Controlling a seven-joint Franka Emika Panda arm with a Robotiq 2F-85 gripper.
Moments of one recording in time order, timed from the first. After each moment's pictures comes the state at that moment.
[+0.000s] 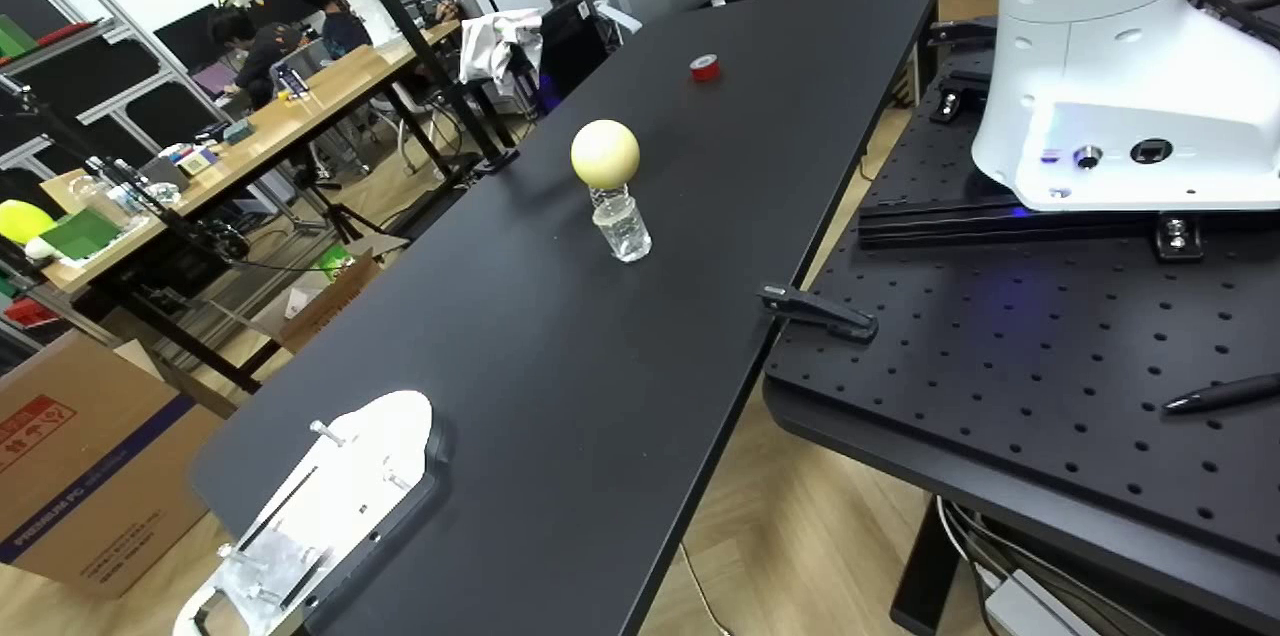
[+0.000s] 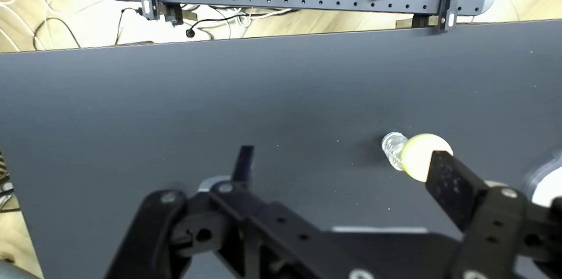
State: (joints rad) arm 0.00 -0.92 0.01 -2.45 -0.01 1.50 -0.03
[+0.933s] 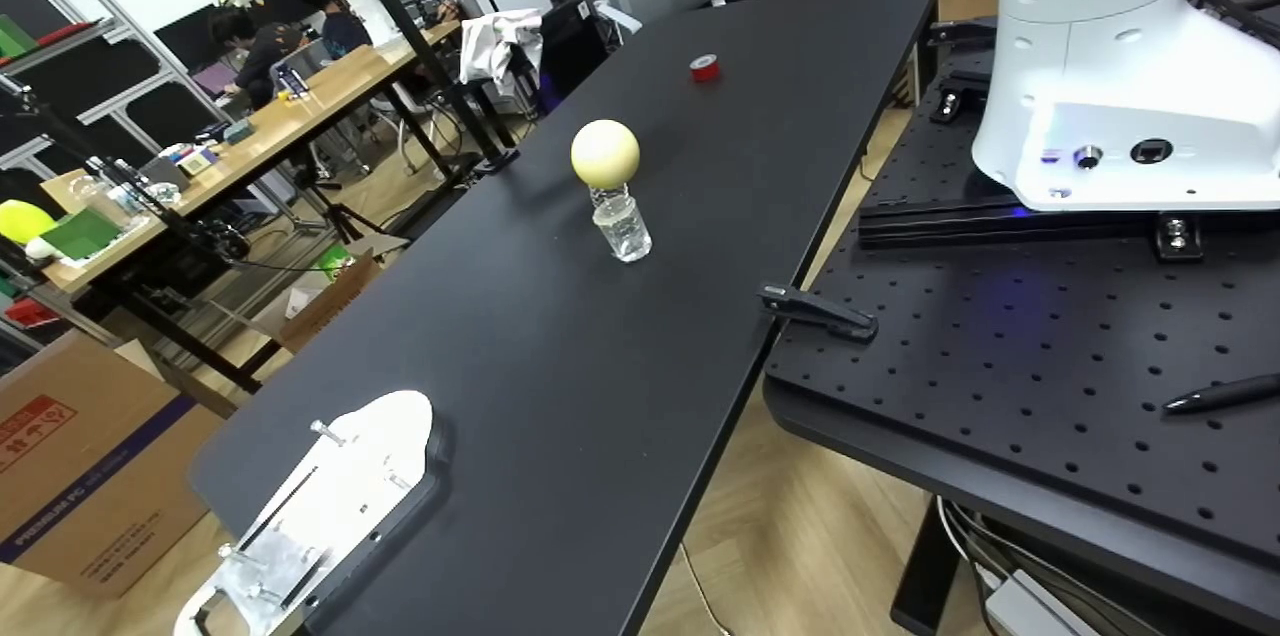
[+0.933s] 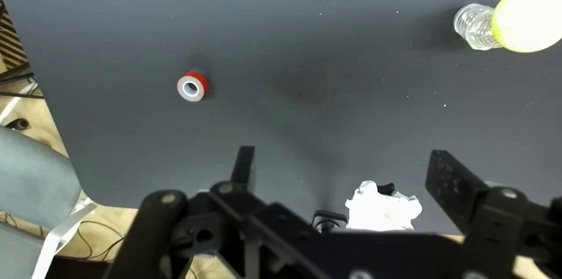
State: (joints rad) arm 0.00 -0.60 0.00 -2.43 -0.12 2.03 -0.05
